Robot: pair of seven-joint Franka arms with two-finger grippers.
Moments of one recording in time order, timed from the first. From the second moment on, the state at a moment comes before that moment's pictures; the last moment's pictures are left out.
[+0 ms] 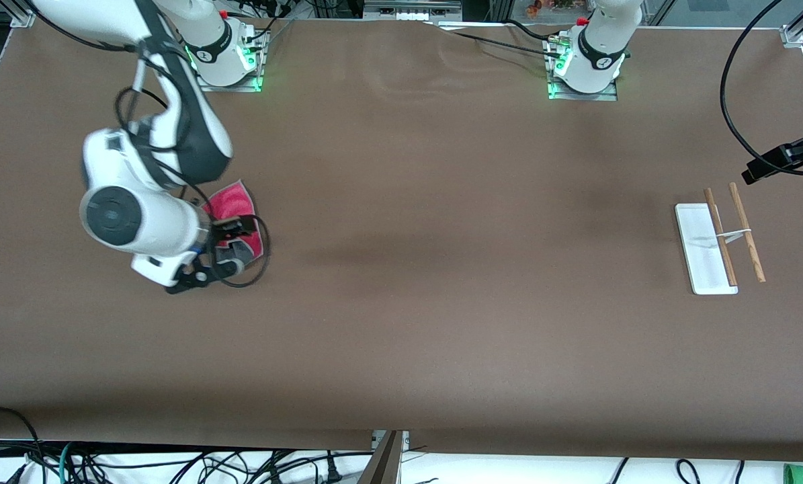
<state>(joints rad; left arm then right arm) 0.61 0.06 -0.54 -1.54 0.08 1.50 -0.26 0.27 0.52 0.04 -1.46 -0.03 1.75 -0.03</state>
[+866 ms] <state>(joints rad) 0.11 0.05 -0.08 -1.54 0.05 1.50 -0.25 0.33 0.67 0.03 -1.61 -0.27 2.00 -0.25</state>
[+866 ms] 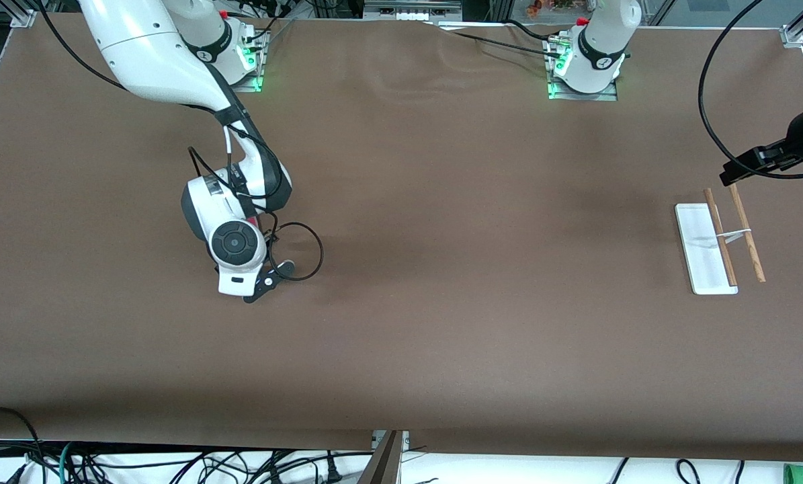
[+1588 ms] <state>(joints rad) 0.09 0.05 -0.08 -1.53 -0.01 1.51 -0.16 0.33 0.67 0.03 -1.70 -0.36 2.03 -0.30</state>
